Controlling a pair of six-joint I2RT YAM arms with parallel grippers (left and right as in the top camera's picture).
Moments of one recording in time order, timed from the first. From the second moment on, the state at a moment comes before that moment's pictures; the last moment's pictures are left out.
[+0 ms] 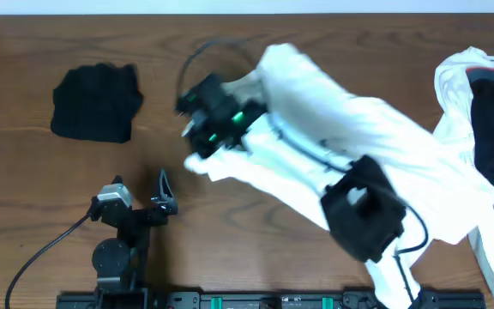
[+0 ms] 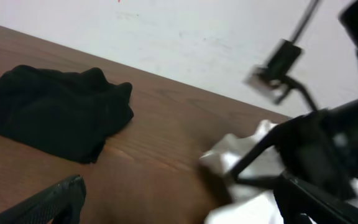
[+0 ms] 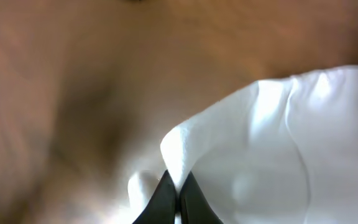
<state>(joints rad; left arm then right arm) 0.01 0.01 0.02 -0.11 0.02 -0.33 0.84 2.18 1.76 -0.56 -0.28 0.08</state>
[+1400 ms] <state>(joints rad) 0.02 0.01 0.02 -0.11 0.02 -0.33 0.64 2.11 1.76 -0.83 -0.05 0.07</state>
